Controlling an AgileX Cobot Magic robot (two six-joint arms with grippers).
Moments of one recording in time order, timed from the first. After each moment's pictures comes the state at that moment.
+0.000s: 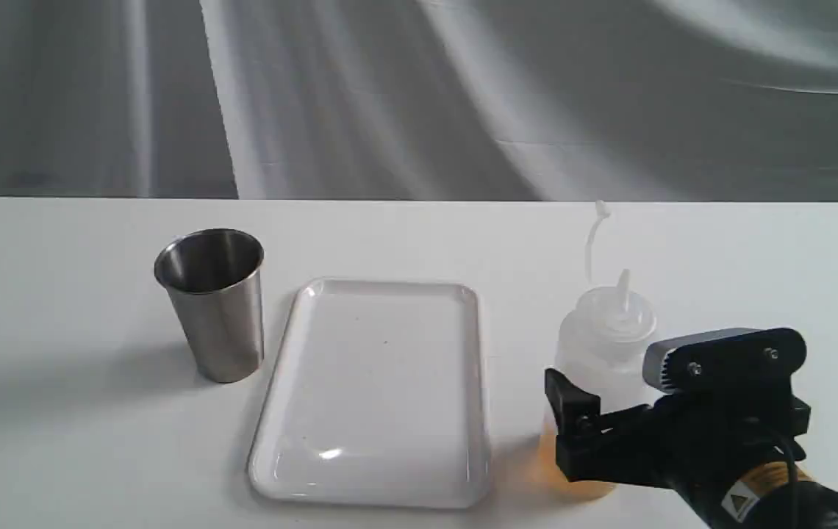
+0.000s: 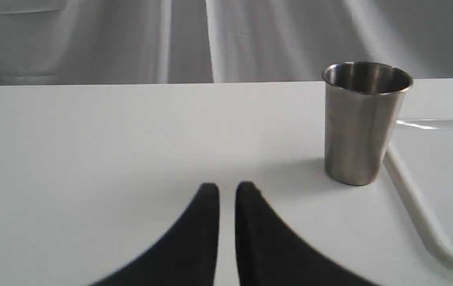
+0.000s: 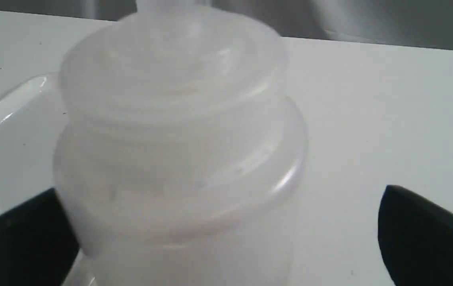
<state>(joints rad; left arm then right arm) 0.06 0.00 0.00 -0.02 0.29 0.04 0.42 1.75 -0.35 0.36 -1.01 -0.08</state>
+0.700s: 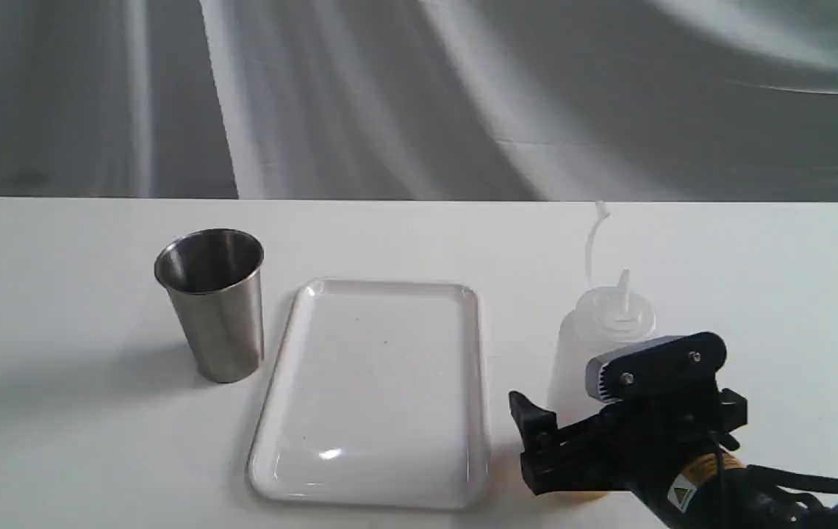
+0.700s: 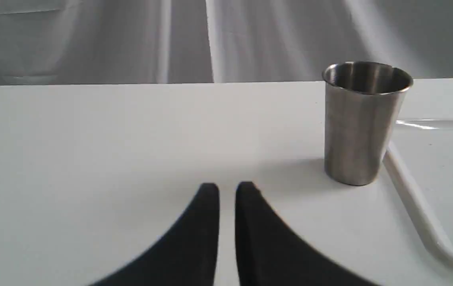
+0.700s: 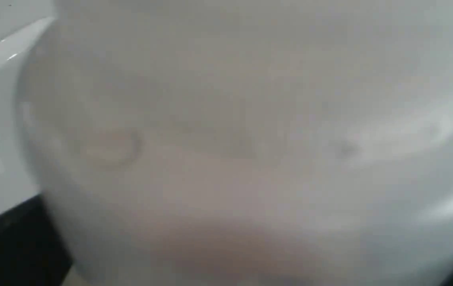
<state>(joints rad) 0.06 0.00 0.00 -0.02 0.29 0.04 0.38 1.94 -0.45 0.23 -1.02 -0.09</state>
